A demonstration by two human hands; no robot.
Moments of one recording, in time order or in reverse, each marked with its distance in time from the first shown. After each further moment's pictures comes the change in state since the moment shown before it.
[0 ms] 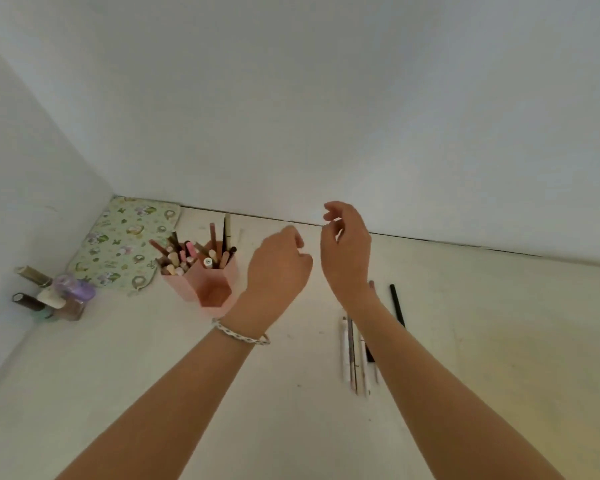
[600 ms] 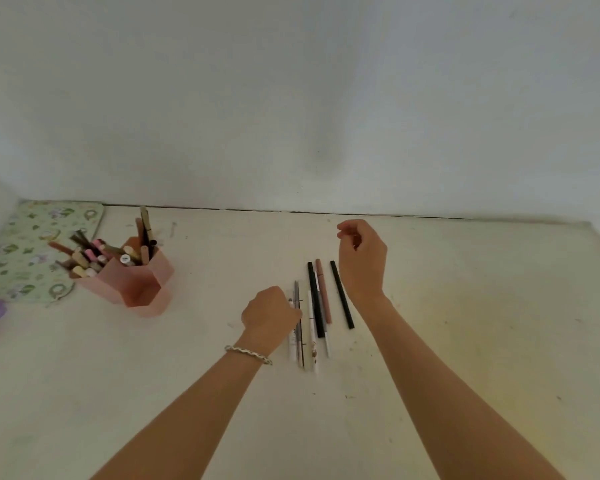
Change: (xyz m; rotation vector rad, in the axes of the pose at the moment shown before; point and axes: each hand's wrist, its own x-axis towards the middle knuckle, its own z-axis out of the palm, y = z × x) left_hand -0.042 0.002 0.133 0.230 -0.375 -0.164; right_hand -0.012 0.075 -0.113 -0.082 0.116 0.271
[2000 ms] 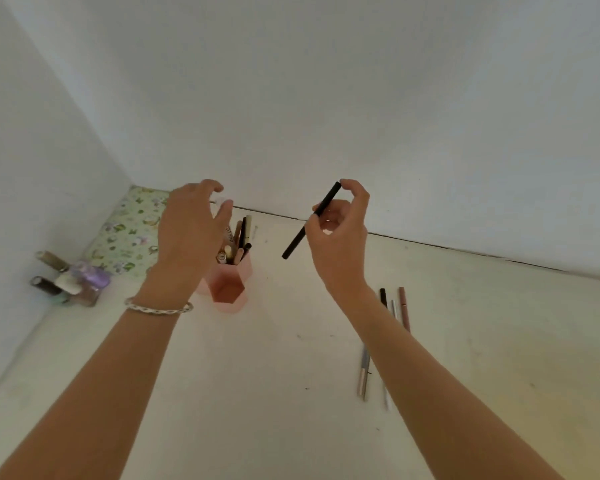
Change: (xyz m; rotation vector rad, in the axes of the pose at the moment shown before) left_hand 0.011 -0.127 -0.209 -0.083 0.786 0.156; right_hand -0.036 -0.121 0.120 0.332 -0.242 -0.172
